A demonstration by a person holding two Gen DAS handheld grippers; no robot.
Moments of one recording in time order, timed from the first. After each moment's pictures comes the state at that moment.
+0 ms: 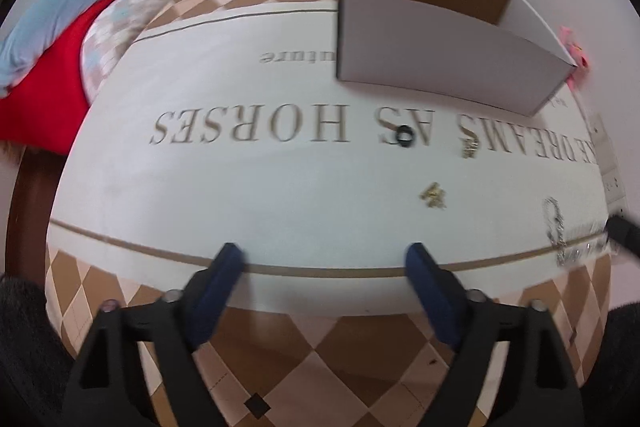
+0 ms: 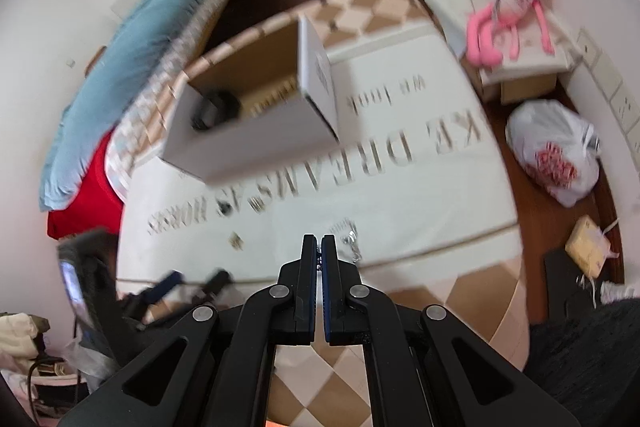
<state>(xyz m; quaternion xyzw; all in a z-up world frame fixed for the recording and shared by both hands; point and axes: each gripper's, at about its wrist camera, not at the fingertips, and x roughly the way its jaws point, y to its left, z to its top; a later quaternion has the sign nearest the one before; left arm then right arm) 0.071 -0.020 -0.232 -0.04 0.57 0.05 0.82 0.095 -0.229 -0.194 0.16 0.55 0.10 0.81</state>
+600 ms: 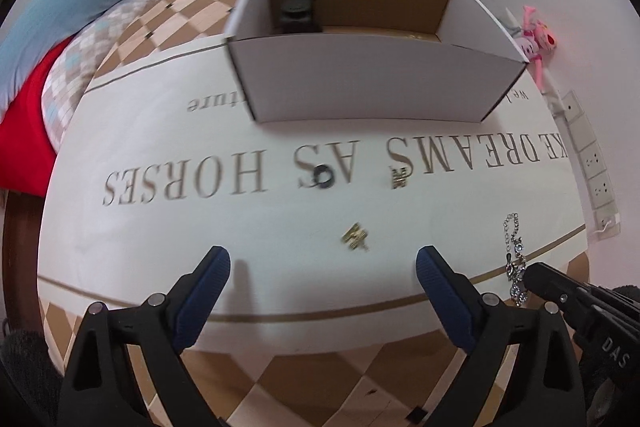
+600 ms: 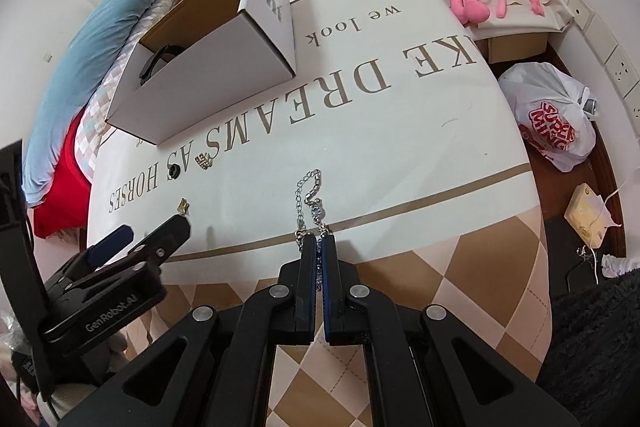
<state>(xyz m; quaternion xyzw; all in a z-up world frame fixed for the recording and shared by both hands) 0.102 -0.057 -0.218 0.00 0.56 -0.01 0.83 0.087 -0.232 -0.240 0.16 0.59 0.07 0.79</state>
